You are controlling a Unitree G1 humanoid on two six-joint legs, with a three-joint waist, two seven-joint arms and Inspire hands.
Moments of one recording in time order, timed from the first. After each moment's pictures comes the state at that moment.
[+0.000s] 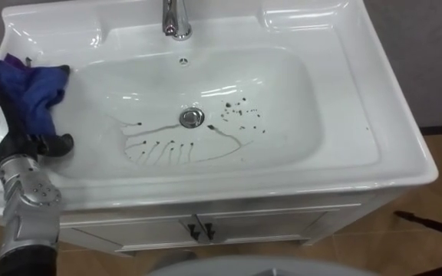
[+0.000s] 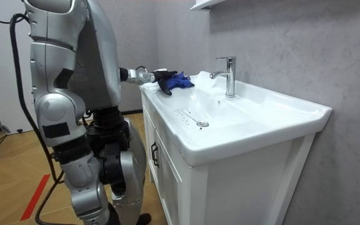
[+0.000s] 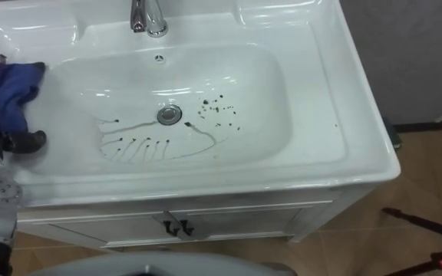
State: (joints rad) left arm 0.07 0.32 0.29 0.41 0.56 0.08 0.33; right arm 0.27 -0.31 -0.06 1.16 -0.11 0.15 0.23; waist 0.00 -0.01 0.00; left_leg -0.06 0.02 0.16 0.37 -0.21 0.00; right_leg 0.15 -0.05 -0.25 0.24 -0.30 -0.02
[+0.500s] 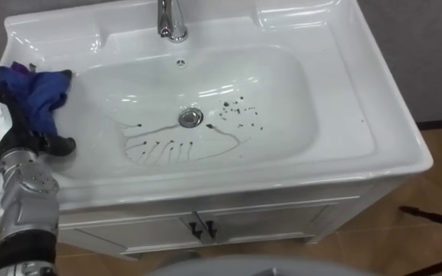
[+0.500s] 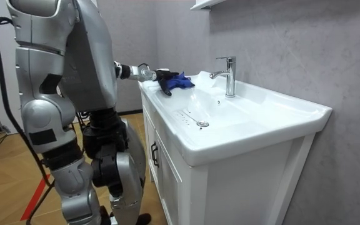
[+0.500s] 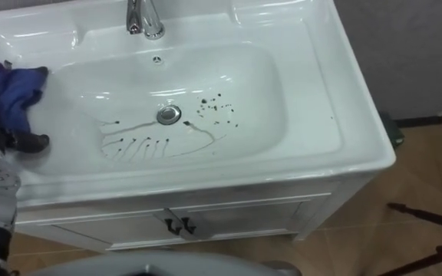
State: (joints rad) left arm -0.01 0.35 0.30 0.47 0.61 0.18 0.22; right arm 0.28 -0.31 -0.11 1.11 -0.16 0.21 0.23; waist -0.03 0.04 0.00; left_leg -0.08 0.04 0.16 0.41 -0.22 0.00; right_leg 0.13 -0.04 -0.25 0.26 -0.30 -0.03
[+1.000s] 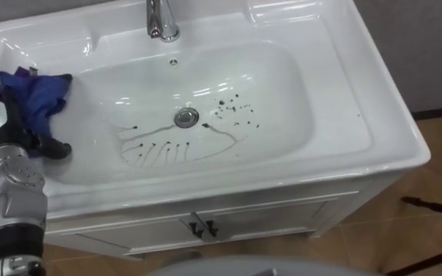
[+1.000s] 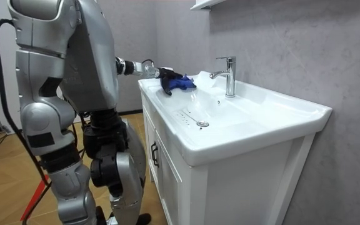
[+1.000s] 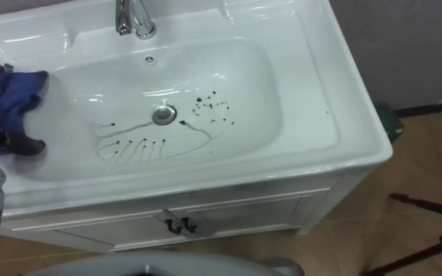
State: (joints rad) left arm -0.04 0.41 0.29 0.47 0.68 0.22 0.06; right arm 0.28 -0.32 -0.11 1.12 -0.16 0.21 0.23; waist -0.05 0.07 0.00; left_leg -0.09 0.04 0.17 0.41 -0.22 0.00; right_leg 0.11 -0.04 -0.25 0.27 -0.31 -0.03
